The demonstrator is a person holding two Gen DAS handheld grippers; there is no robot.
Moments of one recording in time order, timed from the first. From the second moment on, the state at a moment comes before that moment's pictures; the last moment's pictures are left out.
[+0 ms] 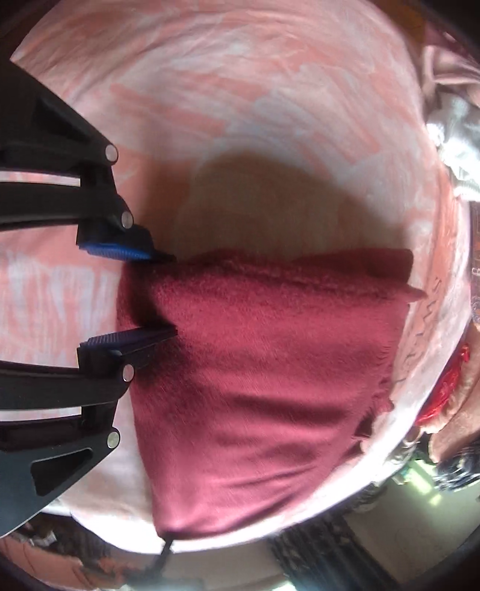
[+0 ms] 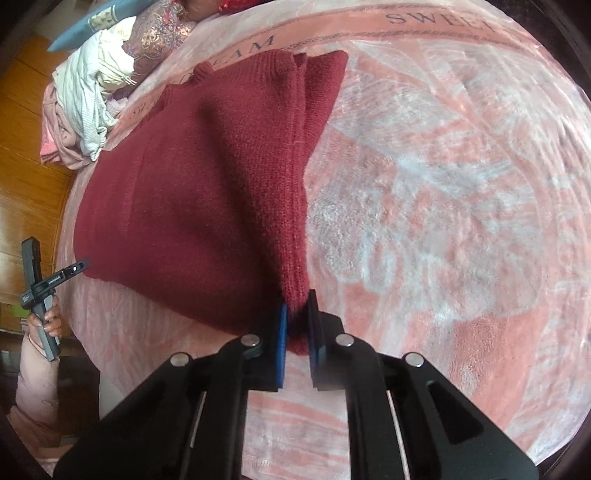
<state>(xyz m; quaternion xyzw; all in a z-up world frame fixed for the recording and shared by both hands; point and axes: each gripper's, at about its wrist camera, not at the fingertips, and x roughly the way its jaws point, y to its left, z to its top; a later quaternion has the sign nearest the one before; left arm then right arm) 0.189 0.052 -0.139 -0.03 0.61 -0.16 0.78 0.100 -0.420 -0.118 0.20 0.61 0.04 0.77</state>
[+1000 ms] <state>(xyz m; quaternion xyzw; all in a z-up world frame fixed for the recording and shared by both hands) 0.248 -0.067 -0.110 0.02 0.57 -0.18 0.80 0.206 -0.400 -0.089 0.13 0.60 -0.04 0.79</state>
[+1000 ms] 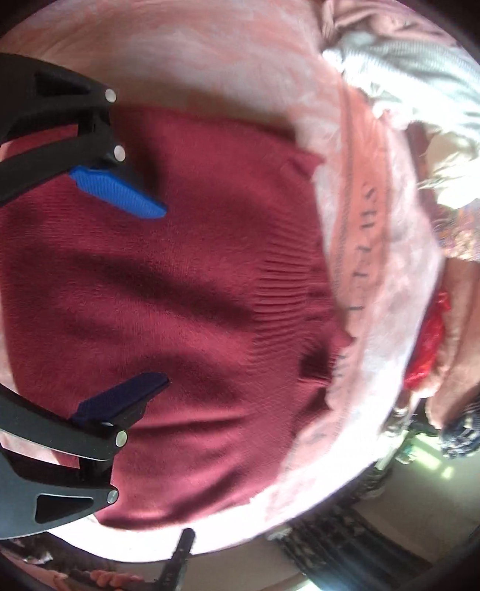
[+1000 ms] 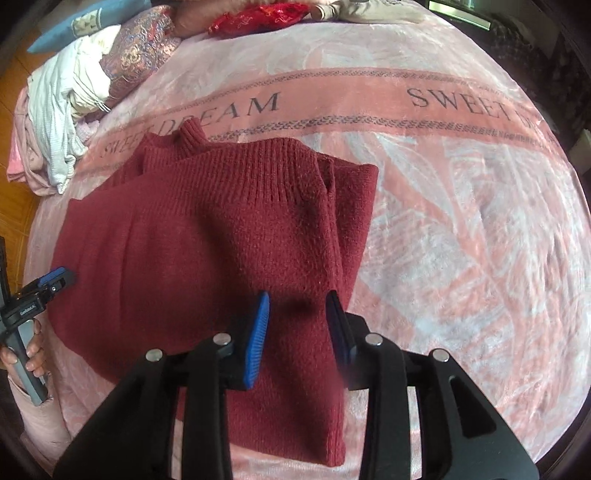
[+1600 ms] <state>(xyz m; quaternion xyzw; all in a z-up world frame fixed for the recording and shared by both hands) 0.257 -0.068 -0.132 -0.01 0.58 -0.20 0.79 0.159 -0.433 -0.115 0.25 0.61 -0.02 0.75</state>
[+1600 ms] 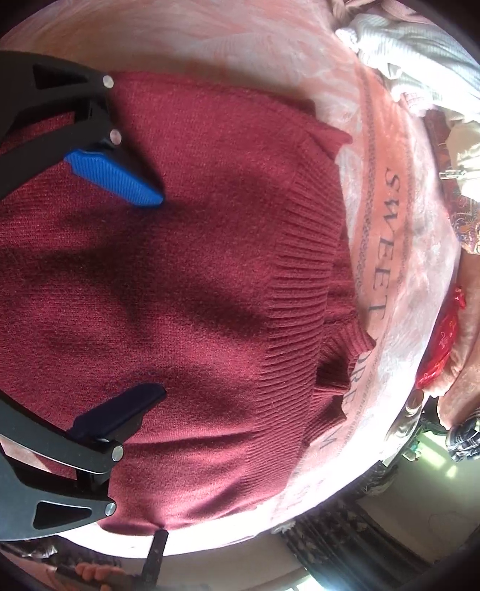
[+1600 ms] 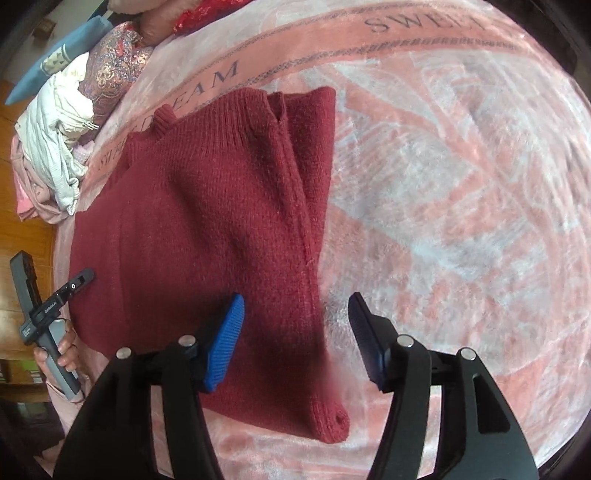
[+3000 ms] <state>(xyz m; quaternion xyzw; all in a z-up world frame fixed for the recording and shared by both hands) 0.264 -0.055 -0.133 -0.05 0.59 -0.23 0.77 0.253 -0.210 -0.094 0.04 0.64 0.05 0.77</state>
